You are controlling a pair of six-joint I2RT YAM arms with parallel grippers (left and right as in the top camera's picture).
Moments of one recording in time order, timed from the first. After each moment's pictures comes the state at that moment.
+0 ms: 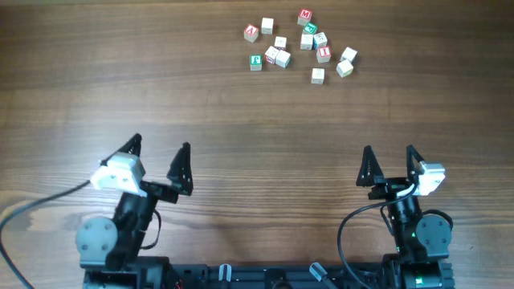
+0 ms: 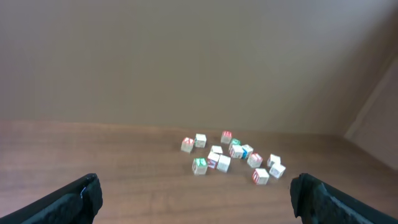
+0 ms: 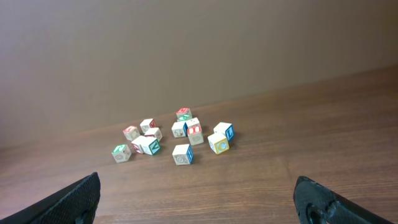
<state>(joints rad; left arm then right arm) -0.04 0.24 0.42 -0.18 0.24 -0.23 0.05 0.01 0.01 0.00 -0.05 0.26</state>
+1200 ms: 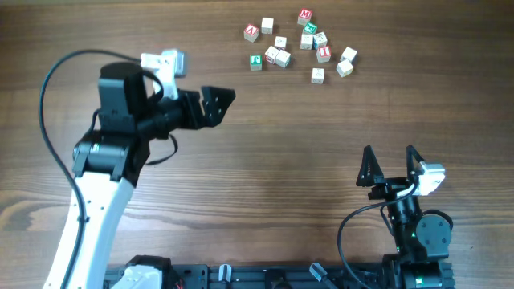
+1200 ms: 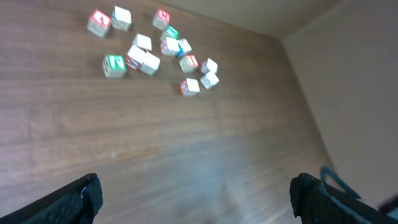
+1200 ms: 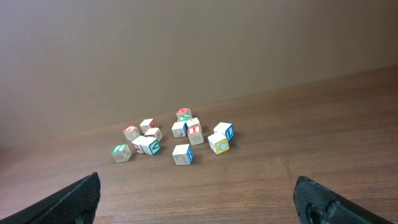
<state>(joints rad) -0.13 1.22 1.13 -0.56 0.56 -0.36 0.05 0.01 0.01 0.00 -0.05 0.26</state>
